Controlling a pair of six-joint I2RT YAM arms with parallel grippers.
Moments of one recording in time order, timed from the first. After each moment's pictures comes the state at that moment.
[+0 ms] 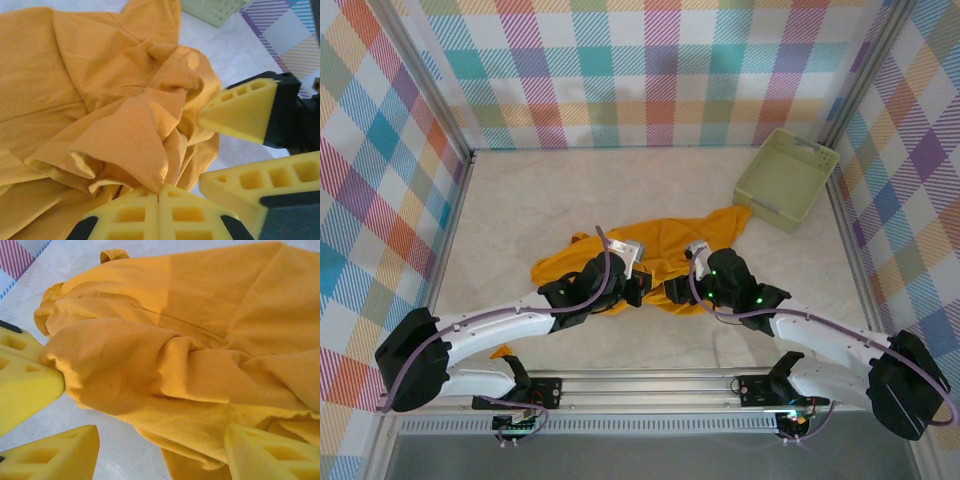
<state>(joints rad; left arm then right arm) -0.95 1.24 0.69 -0.01 -0.05 -0.55 0.77 1.07 0.52 -0.03 -0.11 0.33</state>
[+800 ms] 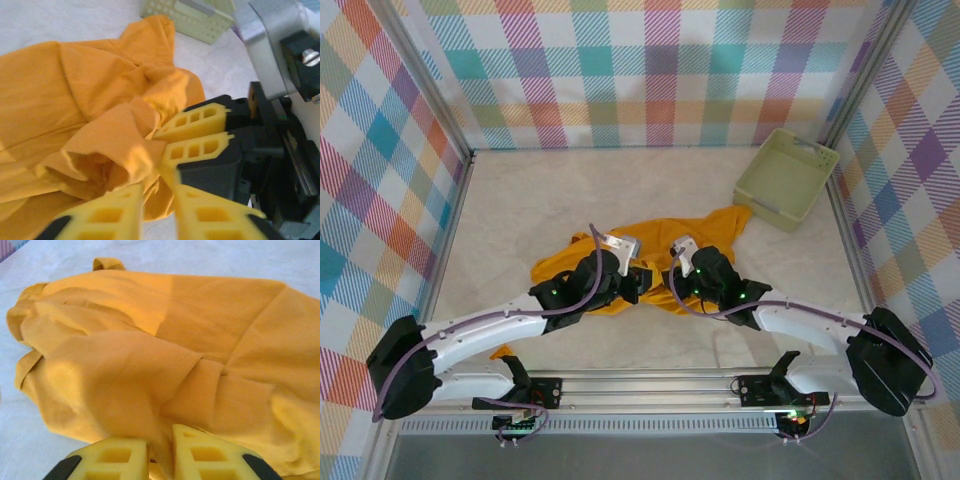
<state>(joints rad) -0.95 1.16 0.71 -0.05 -0.10 -0.51 0.82 1.20 0.56 0.07 0.02 0.26</state>
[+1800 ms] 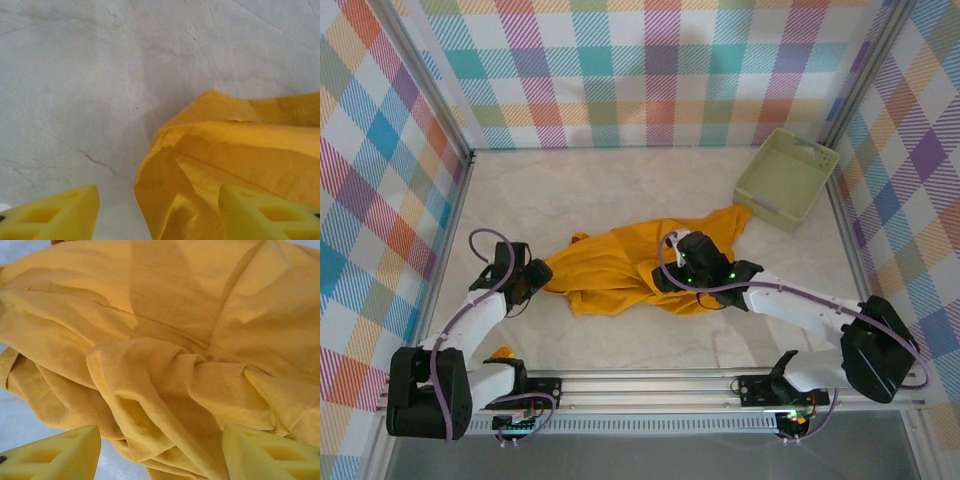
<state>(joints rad) -0.04 1.13 0.50 -0.35 -0.02 -0.76 0.82 1.31 0.79 -0.27 0.03 0.37</state>
